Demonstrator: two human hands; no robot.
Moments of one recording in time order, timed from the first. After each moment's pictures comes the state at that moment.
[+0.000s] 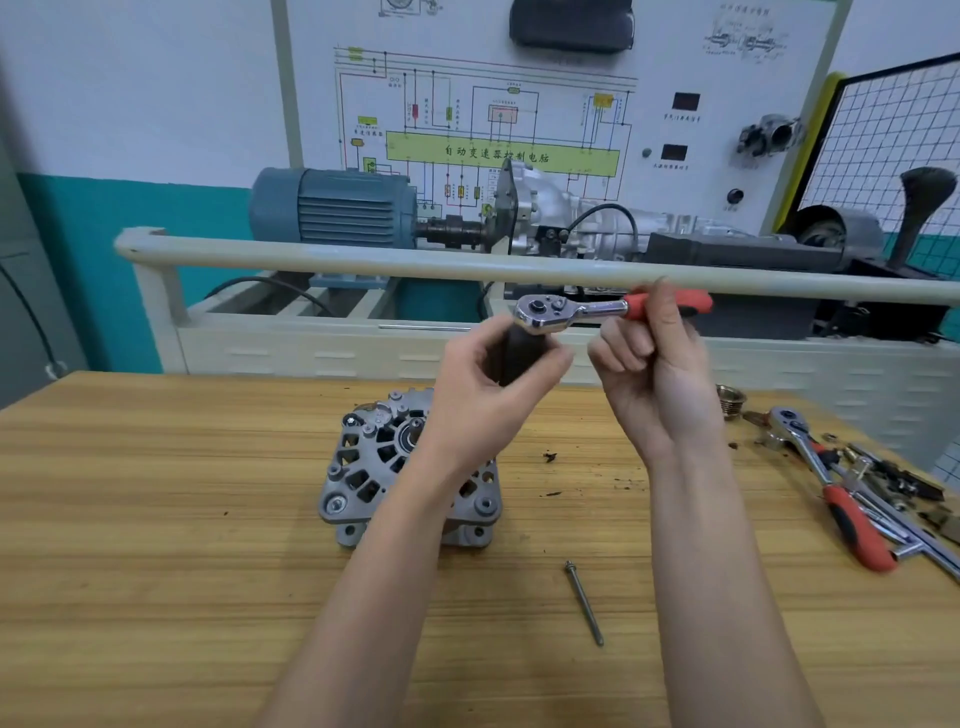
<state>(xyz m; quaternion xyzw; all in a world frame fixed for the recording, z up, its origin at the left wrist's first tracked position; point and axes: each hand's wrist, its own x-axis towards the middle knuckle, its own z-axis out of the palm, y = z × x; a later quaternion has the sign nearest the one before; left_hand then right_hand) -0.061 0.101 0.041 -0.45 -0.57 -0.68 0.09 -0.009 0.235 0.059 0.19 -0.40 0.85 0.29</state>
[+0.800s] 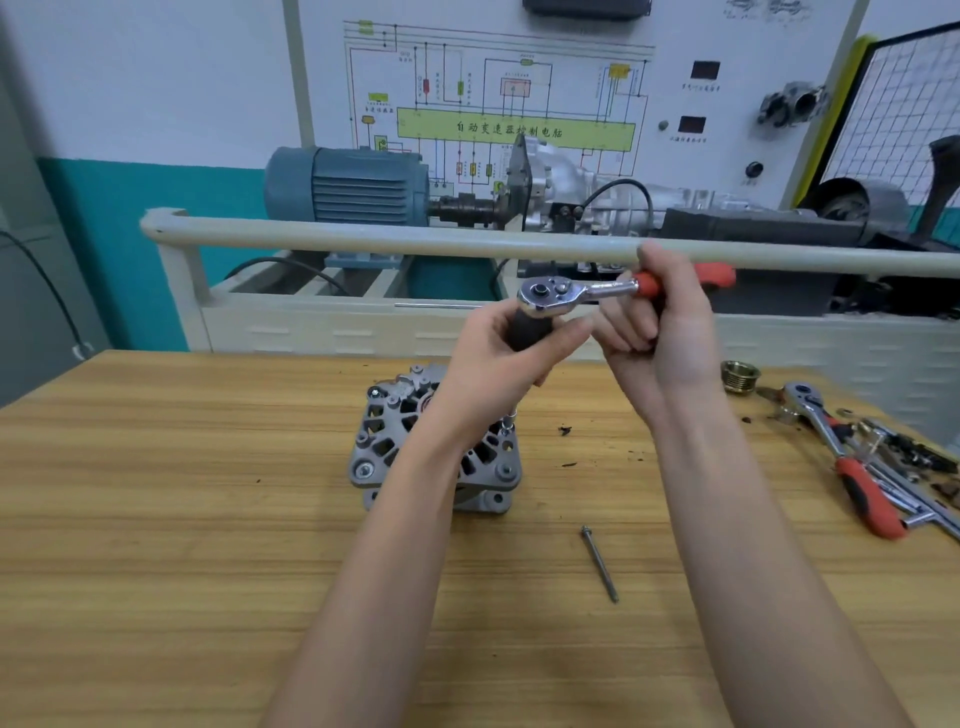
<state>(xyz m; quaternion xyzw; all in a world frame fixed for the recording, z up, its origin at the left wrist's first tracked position) -0.060 0.088 0.046 -0.44 -0.58 -0.69 -0.02 -0.004 0.209 0.074 0.13 -0.45 0.83 0.31</state>
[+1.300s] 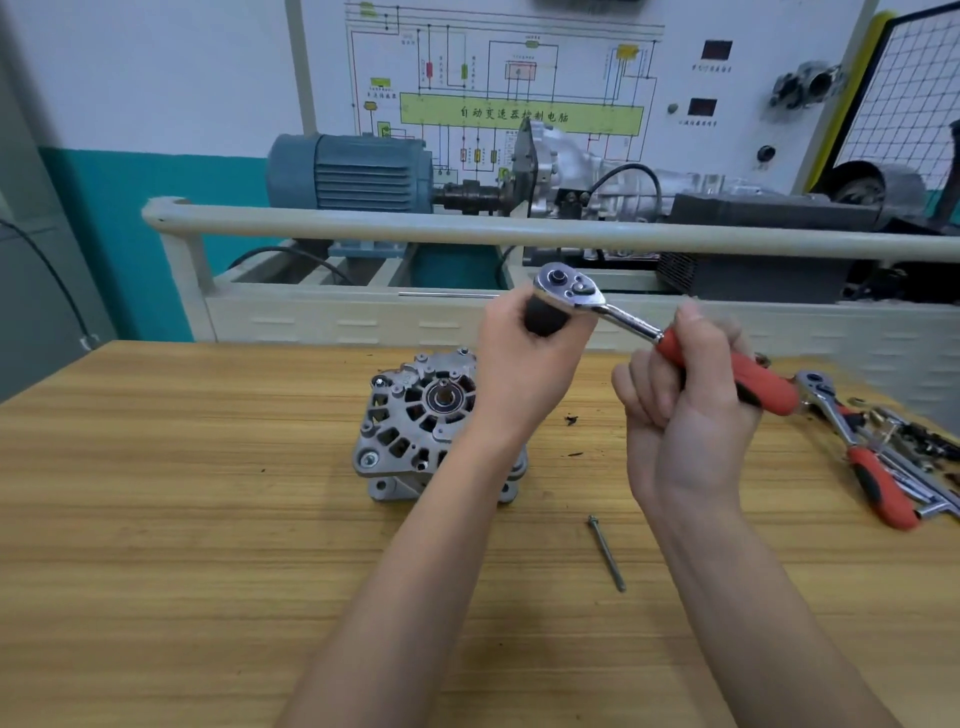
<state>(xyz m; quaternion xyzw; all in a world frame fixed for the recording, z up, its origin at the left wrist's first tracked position) -0.049 0.116 0.040 -0.36 -0.57 -0.73 0.13 0.031 0.174 0.034 0.10 -0.42 0.77 0.48</state>
